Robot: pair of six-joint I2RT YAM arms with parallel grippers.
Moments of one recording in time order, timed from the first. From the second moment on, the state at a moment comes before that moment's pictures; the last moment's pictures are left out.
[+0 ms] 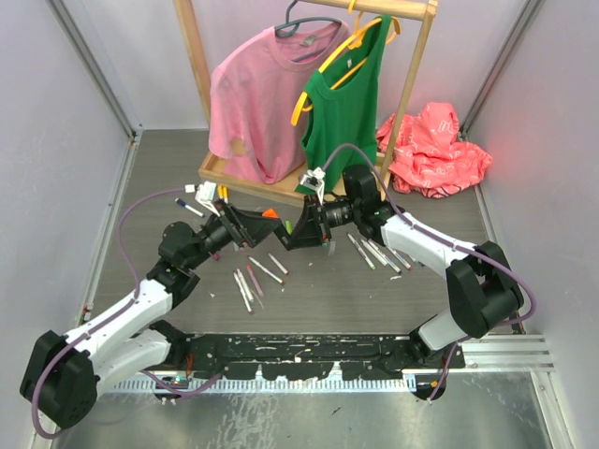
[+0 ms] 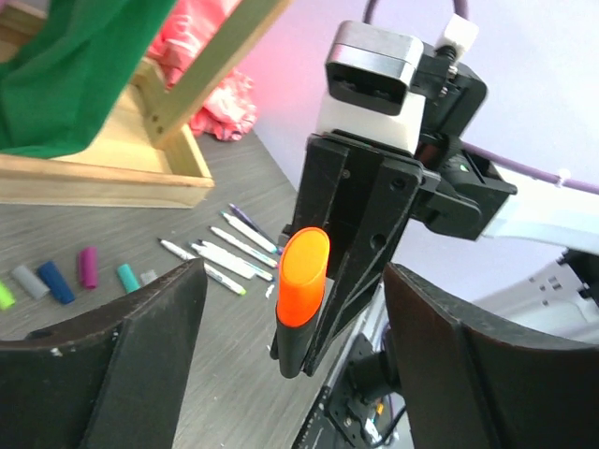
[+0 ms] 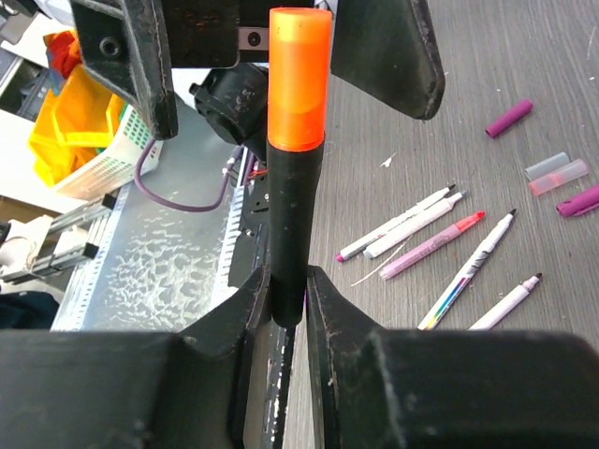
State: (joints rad) left arm -0.54 0.91 0.45 0.60 0.32 -0.84; right arm 0.55 1.50 0.96 0.17 -1.21 0.22
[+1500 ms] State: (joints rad) left arm -0.50 1.11 0.45 0.85 0.57 -0.90; right arm 0.58 1.53 0.92 0.40 -1.25 0.46
